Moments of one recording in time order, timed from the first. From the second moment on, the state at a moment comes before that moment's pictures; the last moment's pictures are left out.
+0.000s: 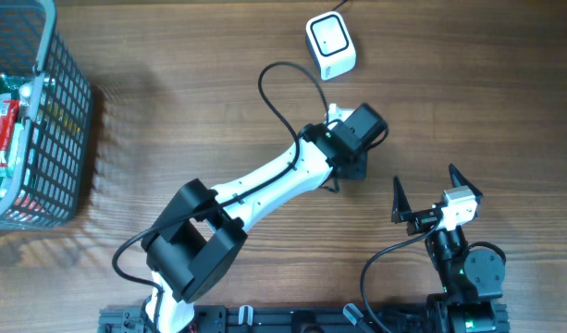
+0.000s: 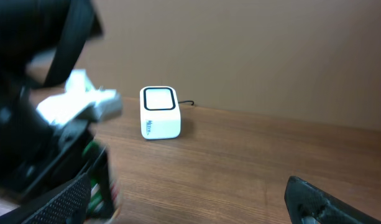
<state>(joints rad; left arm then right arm) -0.87 1.99 1.50 -0.70 -0.08 -0.70 0.08 0.01 0.01 0.00 -0.12 -0.07</state>
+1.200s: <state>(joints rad) -0.88 2.04 1.64 -0.73 -0.11 -0.62 0.08 0.01 0.01 0.00 -0.12 -0.07</state>
